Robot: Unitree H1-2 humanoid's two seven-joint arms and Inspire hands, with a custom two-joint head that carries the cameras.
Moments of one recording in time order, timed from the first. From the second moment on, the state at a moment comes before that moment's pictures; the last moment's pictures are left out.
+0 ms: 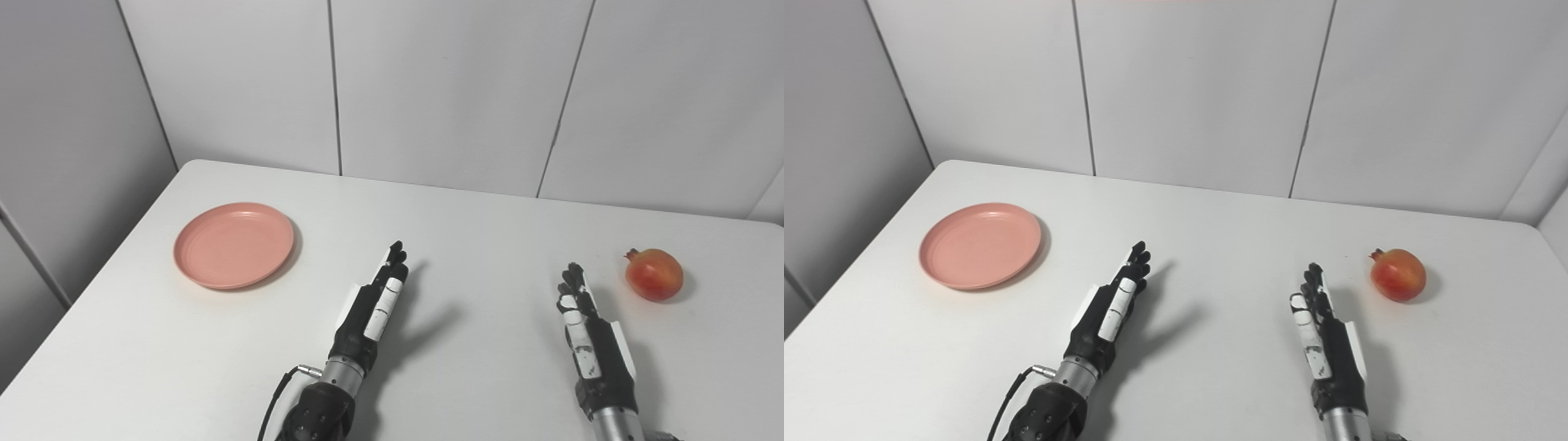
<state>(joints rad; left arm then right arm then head) -0.10 -0.09 -0.14 0.06 0.05 0.00 -0.04 -0.07 -0.03 0.06 -0.03 0.02 0.00 0.04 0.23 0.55</state>
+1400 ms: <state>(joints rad) -0.29 -0.04 0.08 -0.02 -0.09 0.02 0.03 -0.07 -0.08 0.03 0.01 0.06 -0.11 0.12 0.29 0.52</state>
